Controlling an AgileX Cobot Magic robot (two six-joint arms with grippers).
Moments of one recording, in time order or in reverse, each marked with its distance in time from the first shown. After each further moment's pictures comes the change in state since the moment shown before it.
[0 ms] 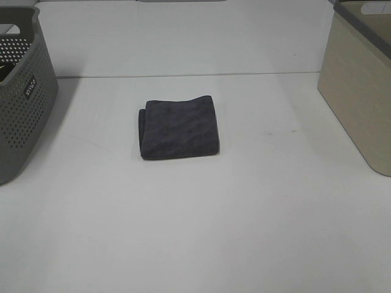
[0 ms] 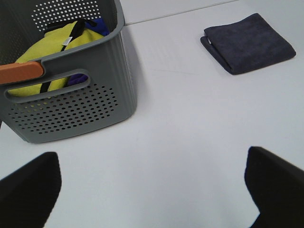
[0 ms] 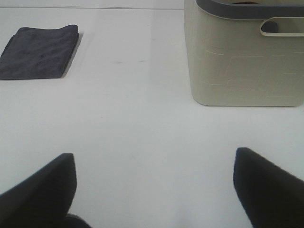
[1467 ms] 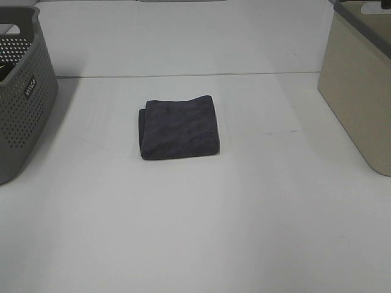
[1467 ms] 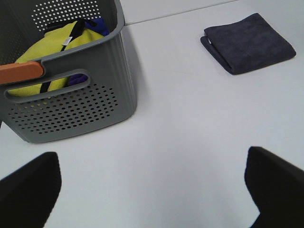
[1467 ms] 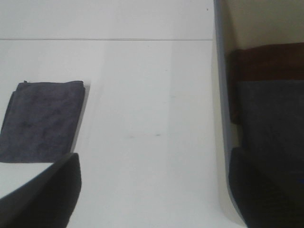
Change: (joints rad) left arm 0.000 0.000 0.000 0.000 0.000 0.000; right arm 0.000 1.256 -0.658 0.175 -0.350 -0.137
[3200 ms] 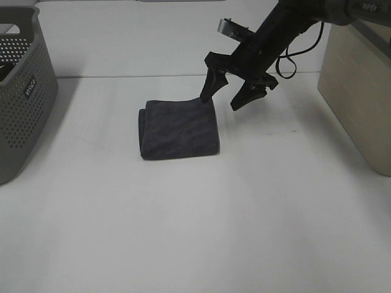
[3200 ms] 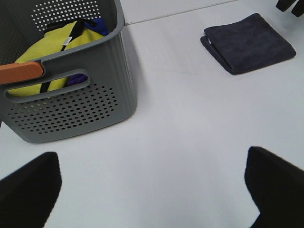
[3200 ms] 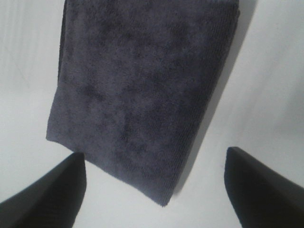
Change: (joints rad) left arm 0.000 0.000 0.000 0.000 0.000 0.000; right arm 0.273 1.209 -0.954 0.287 0.426 0.015
